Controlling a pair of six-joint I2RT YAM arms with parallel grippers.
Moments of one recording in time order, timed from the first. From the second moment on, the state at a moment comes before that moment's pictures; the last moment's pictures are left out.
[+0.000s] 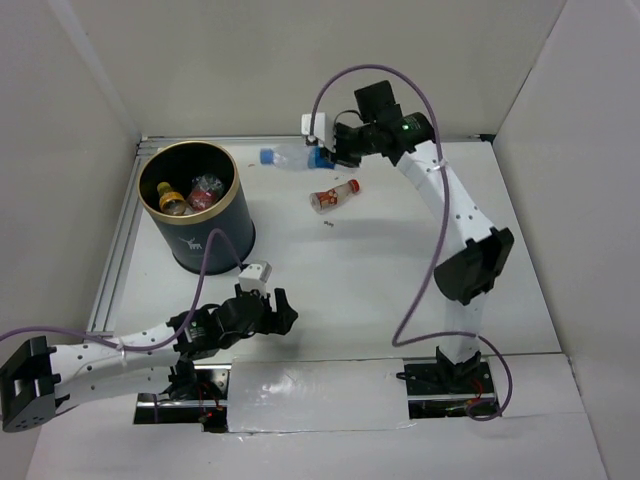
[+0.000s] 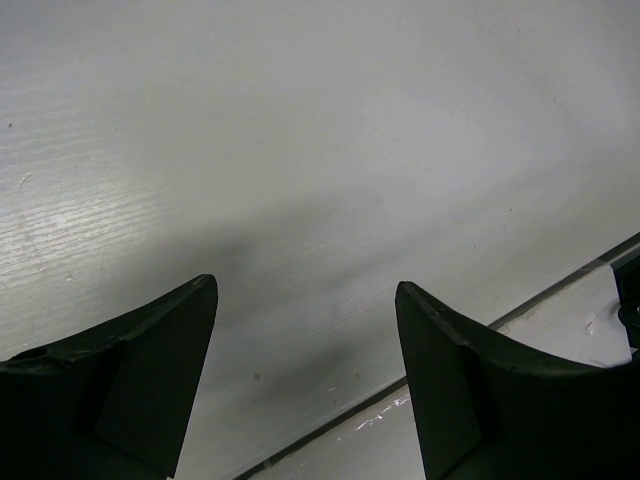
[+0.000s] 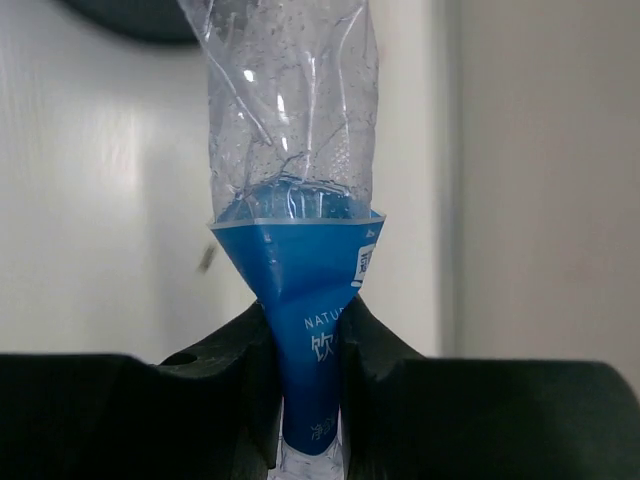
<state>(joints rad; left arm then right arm) -1.08 0.83 0.38 -0.18 -0.38 -0.80 0.44 1.98 2.19 -1.05 -0.49 -1.08</state>
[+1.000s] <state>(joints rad) -1.10 0.91 0.38 -0.11 -0.36 -0.78 0.88 2.27 2.50 -0.32 -0.41 -0.66</state>
